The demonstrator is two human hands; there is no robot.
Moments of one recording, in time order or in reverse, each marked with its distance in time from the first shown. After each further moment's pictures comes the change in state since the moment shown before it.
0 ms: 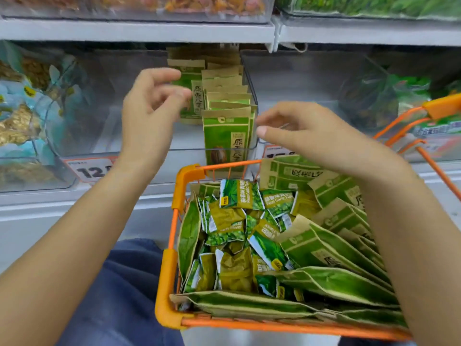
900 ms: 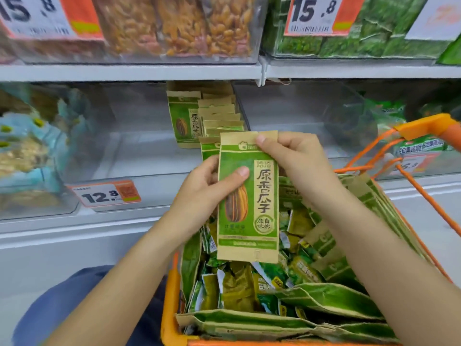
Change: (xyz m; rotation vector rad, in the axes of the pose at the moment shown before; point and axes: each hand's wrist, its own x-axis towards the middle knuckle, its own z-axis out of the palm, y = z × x) left_hand -0.064 0.015 0.033 -0.295 -0.441 -0.374; right_hand -0.002 0.010 0.030 0.618 0.301 0.003
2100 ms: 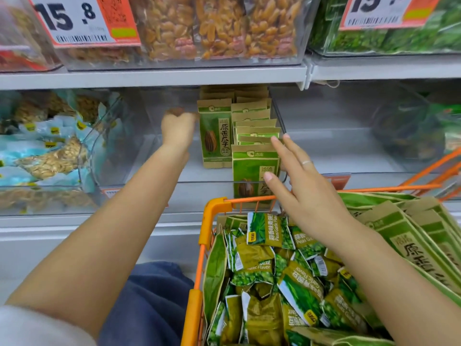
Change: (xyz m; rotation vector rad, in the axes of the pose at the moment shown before) left_hand 0.141 0.006 -0.109 0.162 0.771 -0.020; right_hand 0.002 0.021 0.024 -0.777 -0.215 -0.118
